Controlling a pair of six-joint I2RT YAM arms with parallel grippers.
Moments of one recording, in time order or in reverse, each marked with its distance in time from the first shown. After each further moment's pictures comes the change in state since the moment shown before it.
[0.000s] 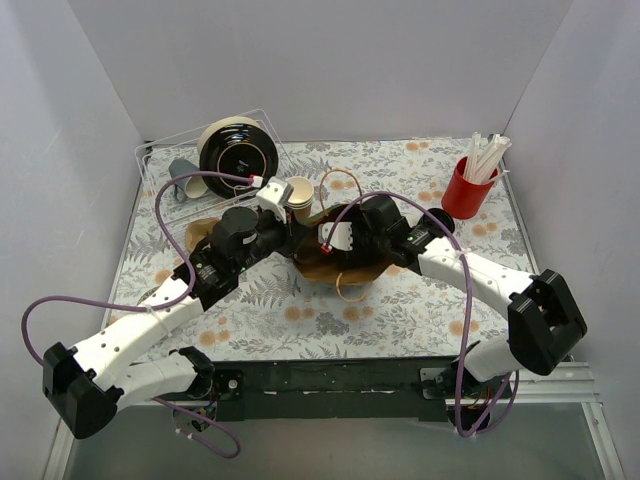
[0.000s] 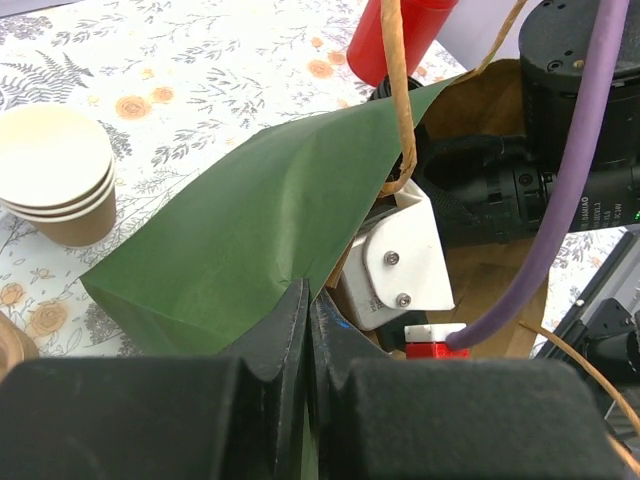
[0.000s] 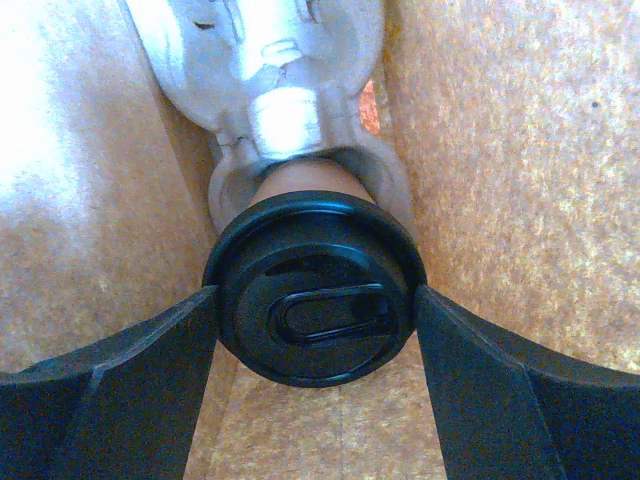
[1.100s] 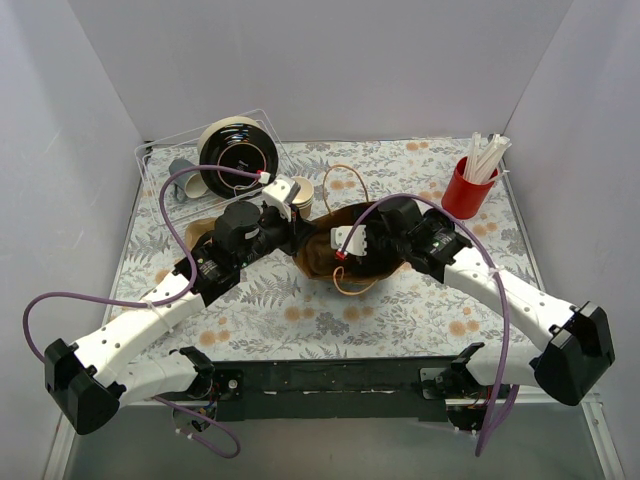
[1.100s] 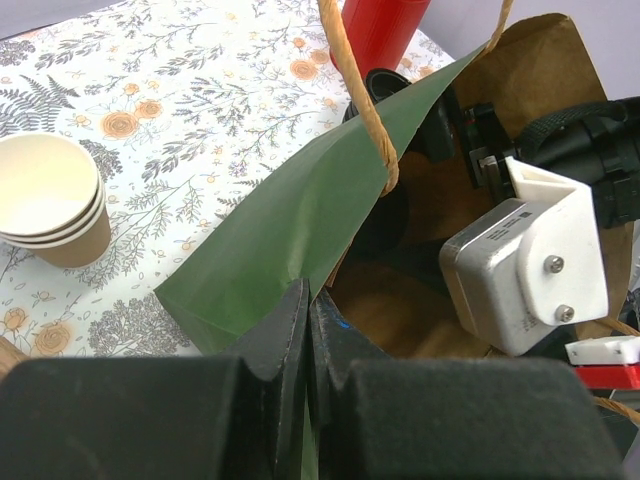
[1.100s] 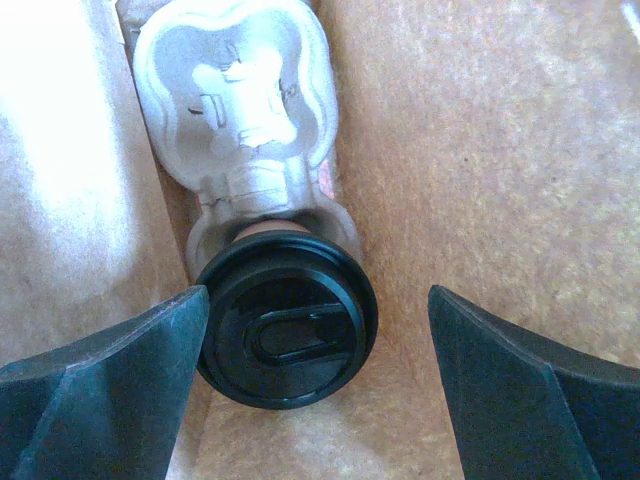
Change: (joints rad) left arm -0.004 0.033 0.060 -0.035 0.040 0.059; right arm -0.002 -0.195 0.011 -0.195 -0.071 -0.013
